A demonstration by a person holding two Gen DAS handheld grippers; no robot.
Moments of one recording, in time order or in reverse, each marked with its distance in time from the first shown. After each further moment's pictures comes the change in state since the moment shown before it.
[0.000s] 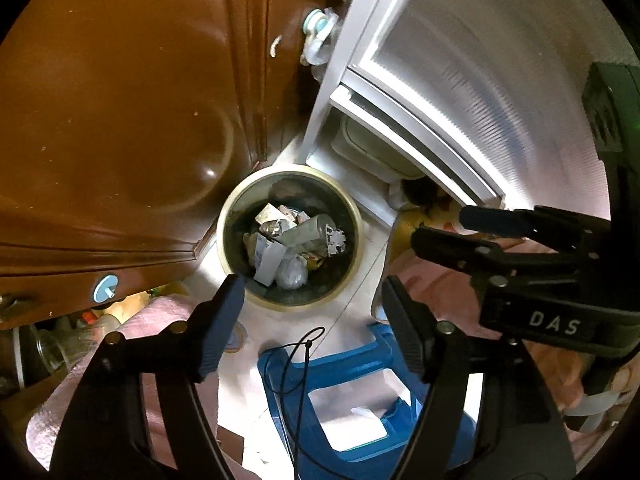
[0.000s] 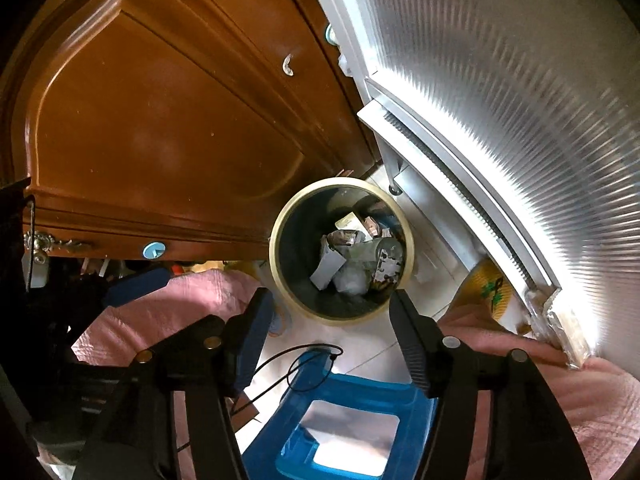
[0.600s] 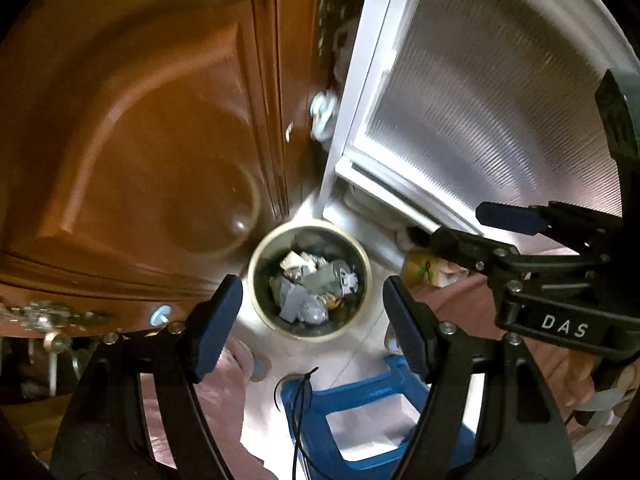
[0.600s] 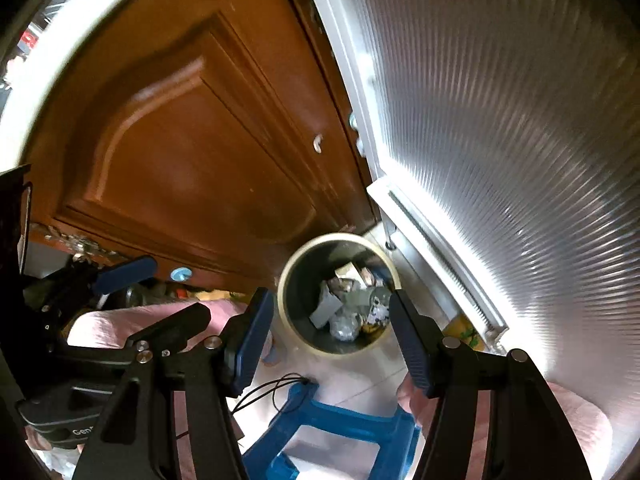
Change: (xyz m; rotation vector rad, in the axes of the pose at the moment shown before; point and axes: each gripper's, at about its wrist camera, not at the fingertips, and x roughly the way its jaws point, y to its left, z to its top) left arm -0.097 -0.022 0.004 0.041 -0.192 0.094; right arm -0.097 0.024 -0.002 -0.104 -0.194 -0.020
